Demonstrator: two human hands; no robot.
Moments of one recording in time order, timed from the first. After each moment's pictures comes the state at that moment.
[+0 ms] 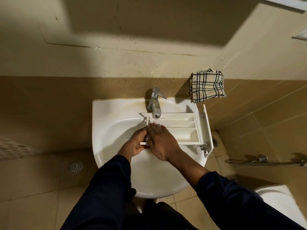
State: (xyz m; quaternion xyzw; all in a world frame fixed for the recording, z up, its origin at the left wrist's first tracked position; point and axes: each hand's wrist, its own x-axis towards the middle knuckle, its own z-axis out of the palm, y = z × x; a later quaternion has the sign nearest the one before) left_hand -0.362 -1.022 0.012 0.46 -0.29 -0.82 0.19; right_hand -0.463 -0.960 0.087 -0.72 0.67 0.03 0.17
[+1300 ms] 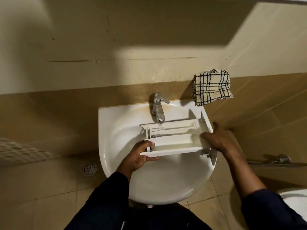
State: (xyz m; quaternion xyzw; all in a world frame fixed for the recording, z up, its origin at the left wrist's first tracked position) left_hand -0.343 -1.002 0.017 0.45 -0.23 -0.84 0.20; right_hand -0.593 -0.938 0.149 -0.29 0.89 -0.14 0.32
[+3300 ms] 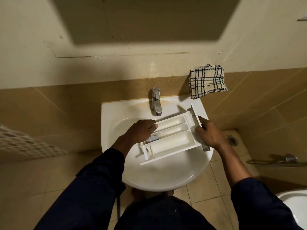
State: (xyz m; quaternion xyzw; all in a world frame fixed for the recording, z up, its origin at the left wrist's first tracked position) left_hand -0.353 -1.024 0.089 0.48 -0.78 -0.40 0.02; right_hand -0.609 -0.919 0.114 -0.52 0.79 -0.19 0.28
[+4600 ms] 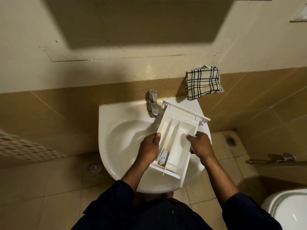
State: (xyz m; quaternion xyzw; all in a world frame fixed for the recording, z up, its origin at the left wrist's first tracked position) left_hand -0.382 -0.949 0.086 0.57 -0.57 -0.55 0.19; right_hand -0.561 -0.898 0.103 -0.27 0.81 -0.35 0.38
